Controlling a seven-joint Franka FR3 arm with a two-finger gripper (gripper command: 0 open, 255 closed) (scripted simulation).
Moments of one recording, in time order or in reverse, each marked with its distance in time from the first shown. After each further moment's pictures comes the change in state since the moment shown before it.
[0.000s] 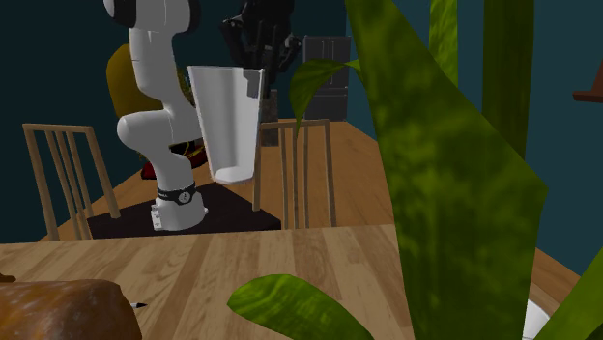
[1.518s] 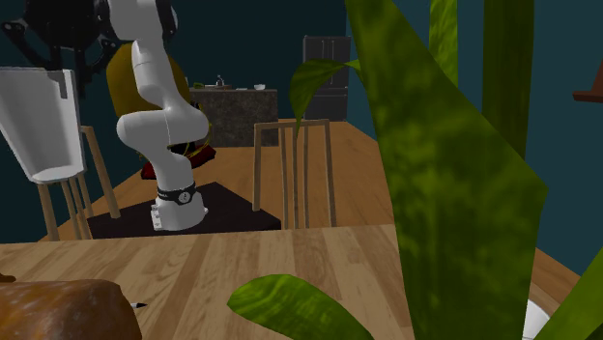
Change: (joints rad) arm -0.180 -0.544 -0.291 -0.541 -0.140 0.068 -0.439
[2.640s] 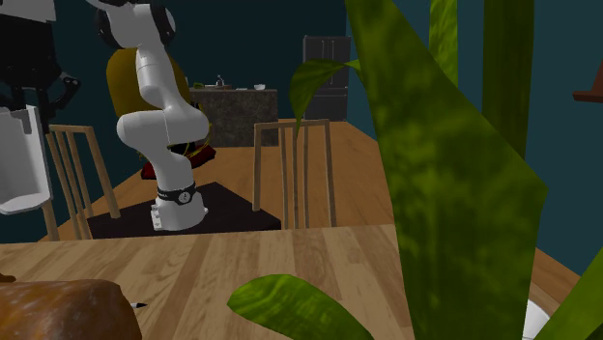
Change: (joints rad) arm -0.060 -0.110 -0.125 -0.208 -0.098 0.132 -0.110
